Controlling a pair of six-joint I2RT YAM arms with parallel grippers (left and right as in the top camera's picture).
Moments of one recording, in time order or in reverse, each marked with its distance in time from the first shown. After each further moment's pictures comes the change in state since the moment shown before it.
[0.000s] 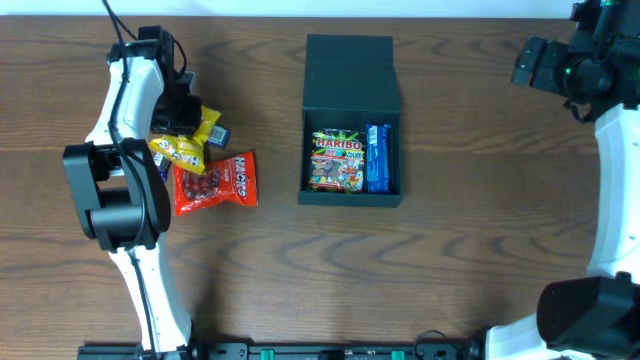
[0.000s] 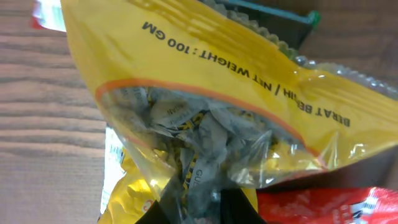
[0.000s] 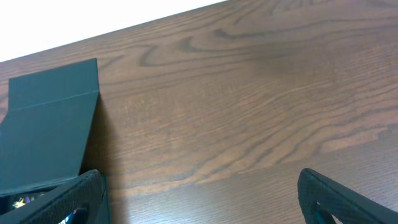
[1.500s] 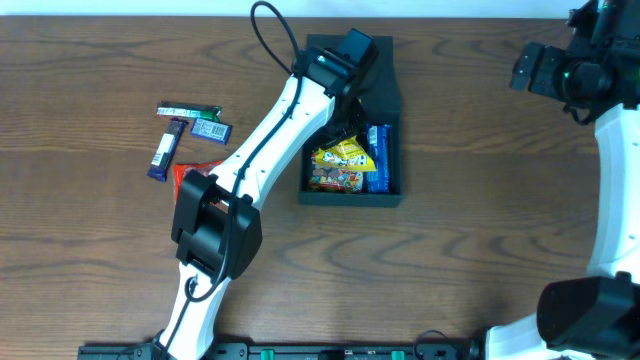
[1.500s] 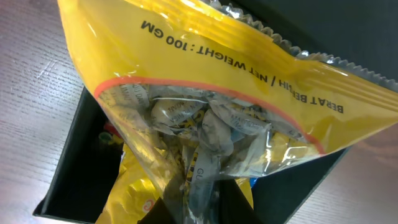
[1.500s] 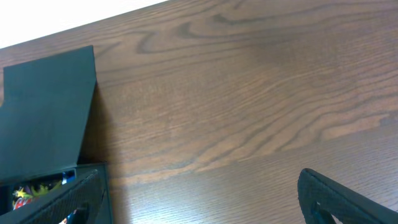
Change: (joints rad) left arm -0.673 -0.045 0.207 -0.094 0.052 -1.094; right arm 0.000 0.000 0.000 -0.045 0.000 0.003
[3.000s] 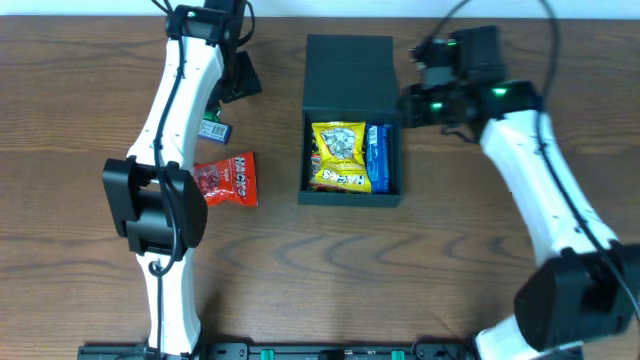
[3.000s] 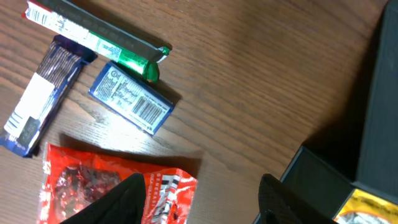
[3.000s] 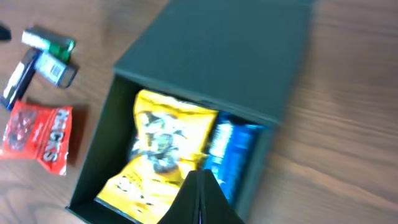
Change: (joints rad) left arm 0.411 0.000 0.048 -0.034 -0.113 0.491; right arm 0.415 0.057 -0.287 0.256 -0.280 -0.023
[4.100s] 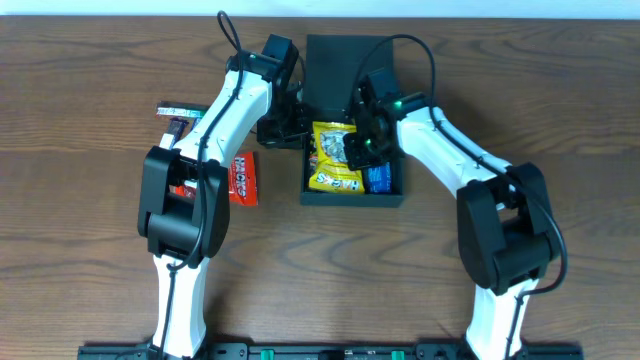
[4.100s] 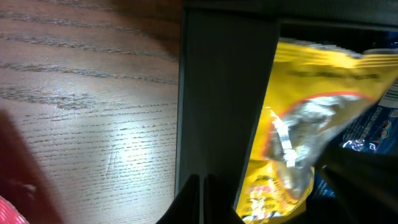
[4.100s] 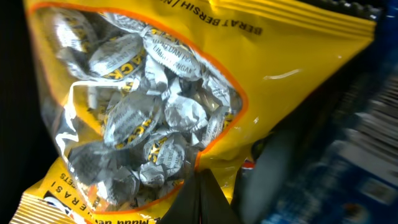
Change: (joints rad) left arm -0.160 -0.002 -0.317 0.185 0.382 0.151; right arm 0.190 0.310 -0.010 -0.034 0.062 0.087
